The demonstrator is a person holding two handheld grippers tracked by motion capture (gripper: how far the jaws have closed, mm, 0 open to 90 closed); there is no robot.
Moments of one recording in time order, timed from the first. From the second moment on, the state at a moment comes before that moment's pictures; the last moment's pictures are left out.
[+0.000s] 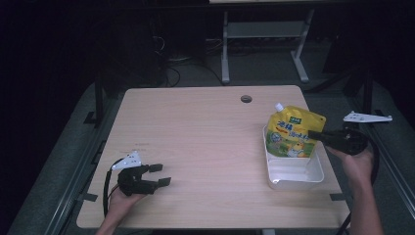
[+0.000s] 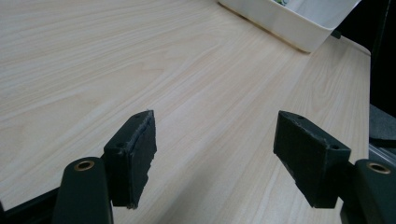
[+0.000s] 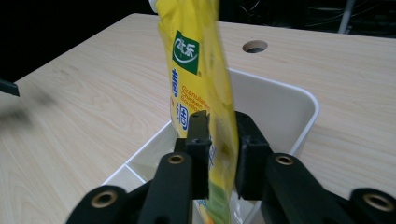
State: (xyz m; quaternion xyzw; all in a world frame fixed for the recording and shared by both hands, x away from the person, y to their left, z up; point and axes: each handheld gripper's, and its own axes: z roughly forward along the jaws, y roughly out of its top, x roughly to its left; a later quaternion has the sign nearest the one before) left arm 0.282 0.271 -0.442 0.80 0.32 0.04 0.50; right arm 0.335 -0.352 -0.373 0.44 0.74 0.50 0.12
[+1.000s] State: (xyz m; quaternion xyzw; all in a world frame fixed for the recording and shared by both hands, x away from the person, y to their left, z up) left arm 0.280 0.275 -0.441 0.82 0.31 0.06 0.48; right arm 0.290 -0.367 -0.380 0.47 0.72 0.50 0.12
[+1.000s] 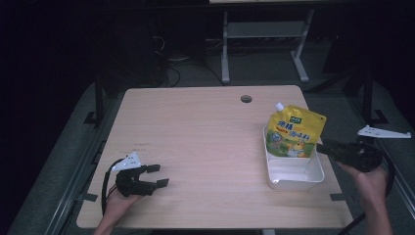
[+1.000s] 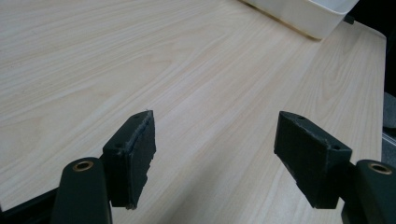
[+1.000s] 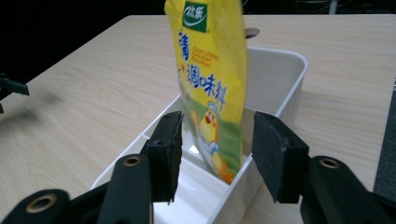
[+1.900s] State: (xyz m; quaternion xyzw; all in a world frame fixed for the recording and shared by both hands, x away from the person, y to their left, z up) left arm 0.278 0.280 -0.439 0.81 0.31 0.06 0.49; right arm 0.269 -0.232 -0.366 0.35 0.80 0.49 0.08
